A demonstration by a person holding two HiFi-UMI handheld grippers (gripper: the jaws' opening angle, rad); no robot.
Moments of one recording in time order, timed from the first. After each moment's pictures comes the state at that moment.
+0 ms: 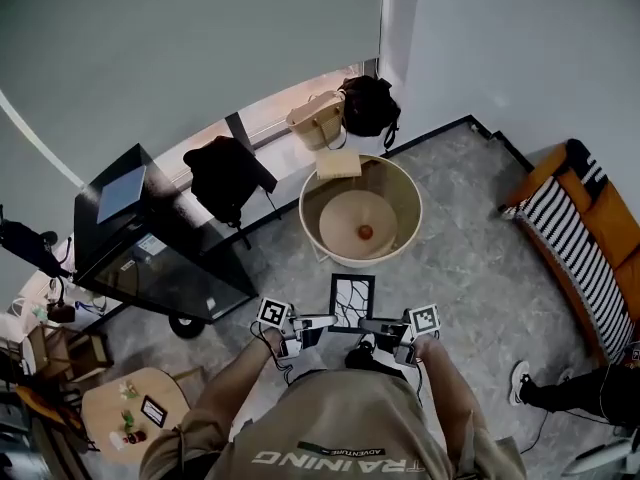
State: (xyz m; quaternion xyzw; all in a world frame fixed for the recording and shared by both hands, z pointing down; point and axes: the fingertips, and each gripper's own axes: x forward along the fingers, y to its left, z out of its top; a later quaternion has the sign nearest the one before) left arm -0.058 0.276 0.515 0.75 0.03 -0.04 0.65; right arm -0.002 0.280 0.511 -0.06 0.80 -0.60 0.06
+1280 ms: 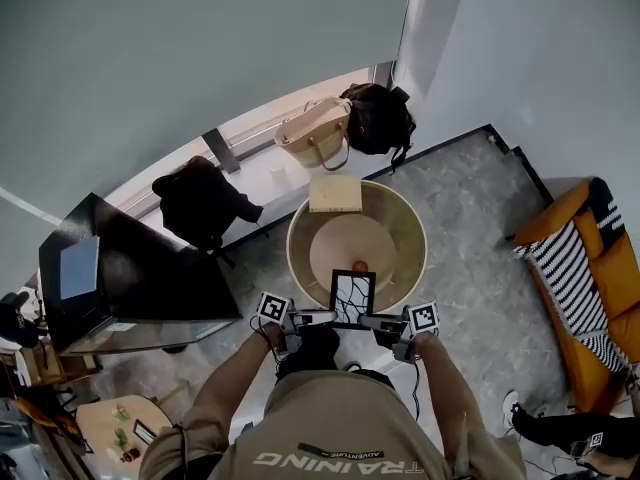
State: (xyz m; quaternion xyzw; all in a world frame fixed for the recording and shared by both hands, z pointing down) left arm -0.023 -0.017 0.555 0.72 0.01 -0.05 0.69; right arm 0.034 -0.015 0.551 -0.05 0.77 -0.63 0.02
